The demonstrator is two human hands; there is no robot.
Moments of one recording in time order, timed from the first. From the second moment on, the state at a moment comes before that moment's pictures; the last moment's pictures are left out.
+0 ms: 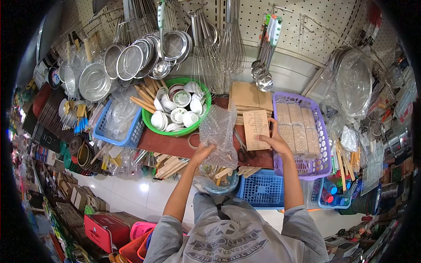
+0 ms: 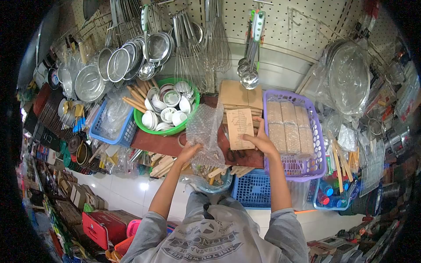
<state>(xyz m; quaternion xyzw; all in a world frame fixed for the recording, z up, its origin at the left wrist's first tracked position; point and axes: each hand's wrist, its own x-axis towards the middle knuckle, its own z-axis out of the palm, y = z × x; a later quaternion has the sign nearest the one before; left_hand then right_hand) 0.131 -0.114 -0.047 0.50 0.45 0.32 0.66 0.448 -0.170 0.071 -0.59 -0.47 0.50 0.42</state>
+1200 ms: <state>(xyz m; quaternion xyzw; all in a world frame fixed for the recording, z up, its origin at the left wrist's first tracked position) 0.122 -0.134 -0.025 0.77 0.55 0.26 0.21 0.404 -0.112 0.011 -0.53 -0.58 0.61 0.04</state>
